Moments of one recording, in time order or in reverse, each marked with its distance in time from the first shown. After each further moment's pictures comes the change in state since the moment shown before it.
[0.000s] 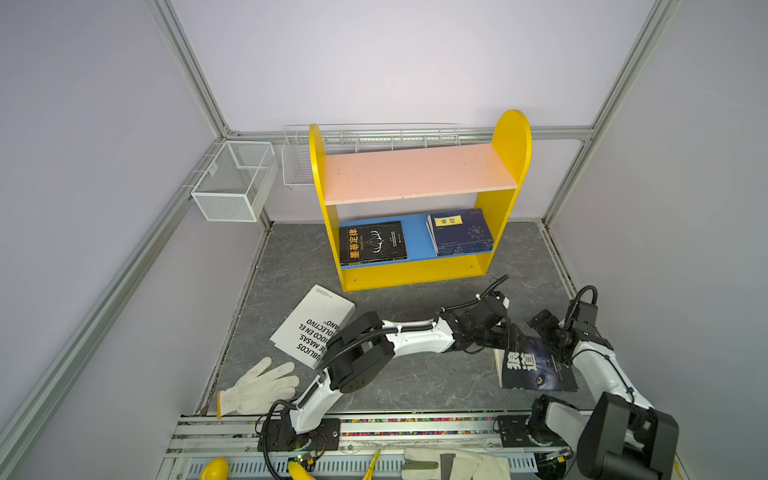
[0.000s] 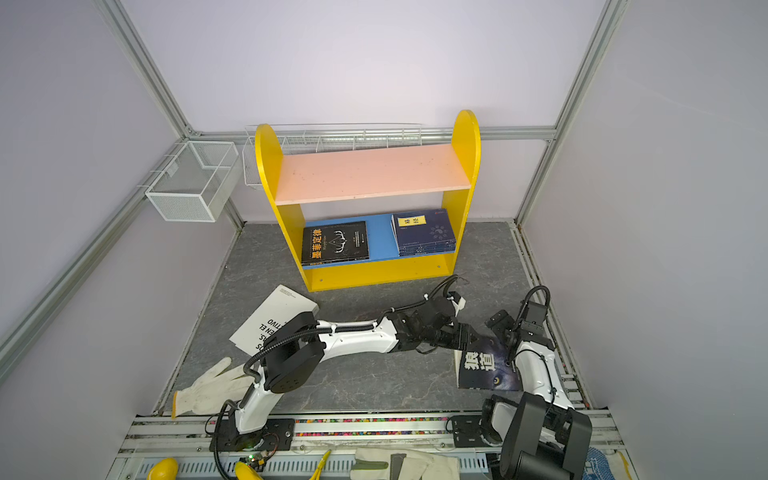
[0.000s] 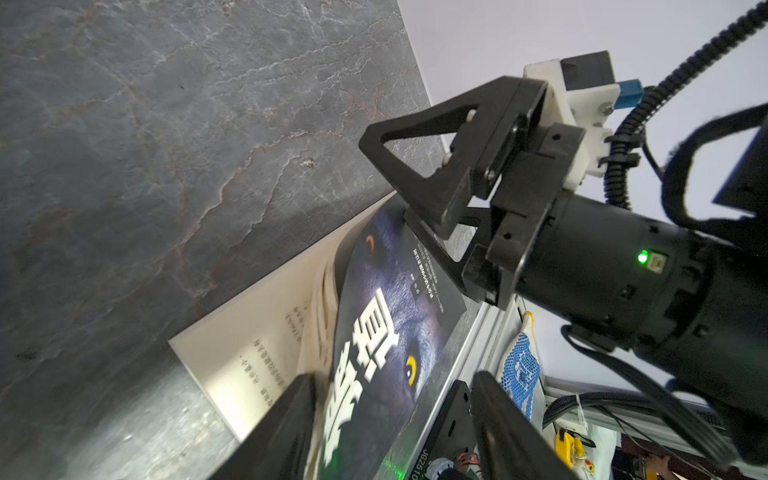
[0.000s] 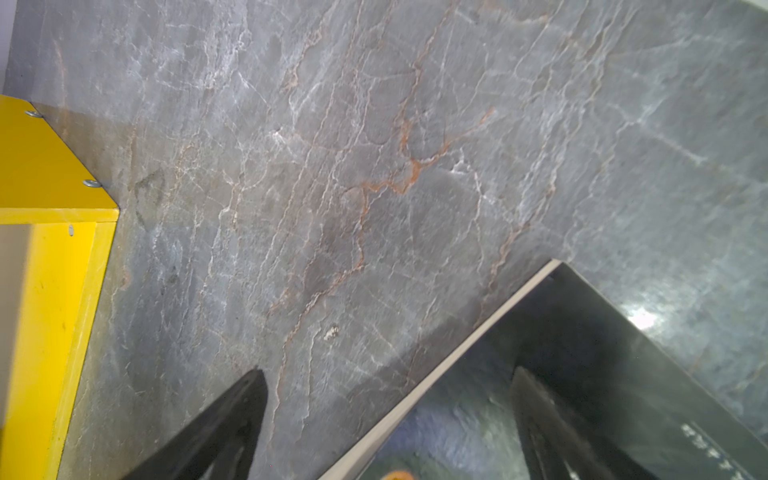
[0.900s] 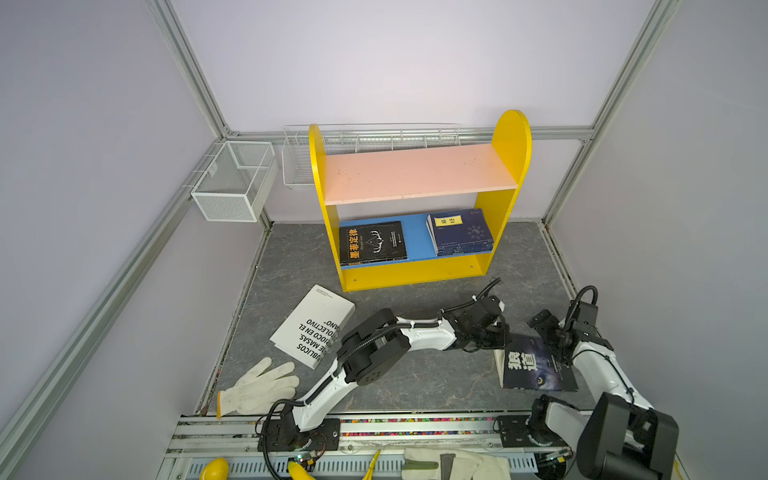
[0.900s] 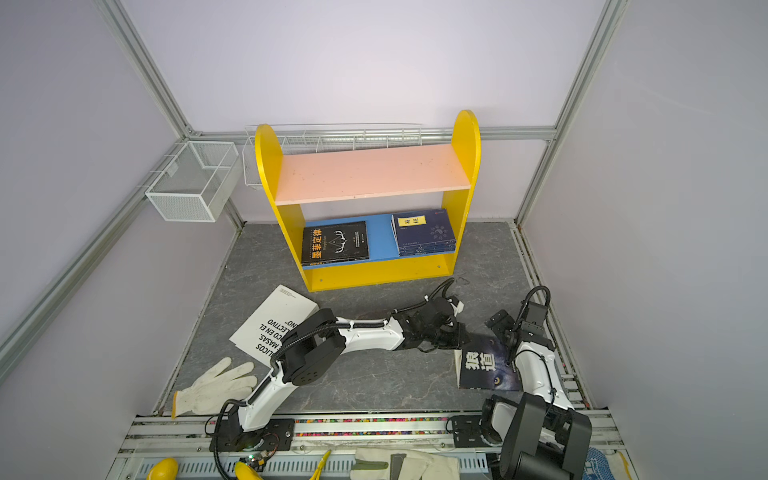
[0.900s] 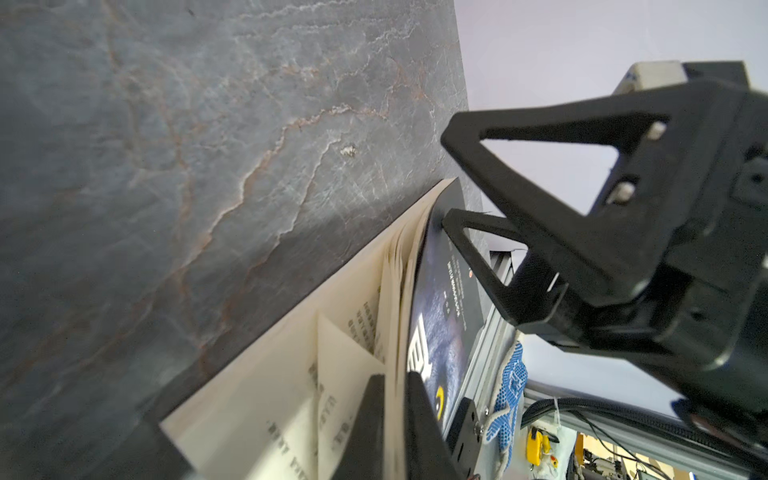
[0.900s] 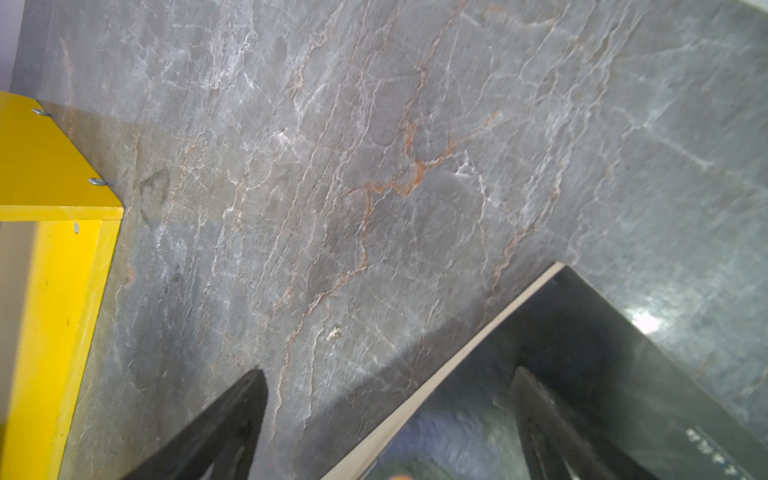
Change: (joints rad) left arm 0.041 0.133 0.017 0.114 0.112 -0.103; right arm -0.002 -0.014 -0.001 -0.004 -0.033 -0.010
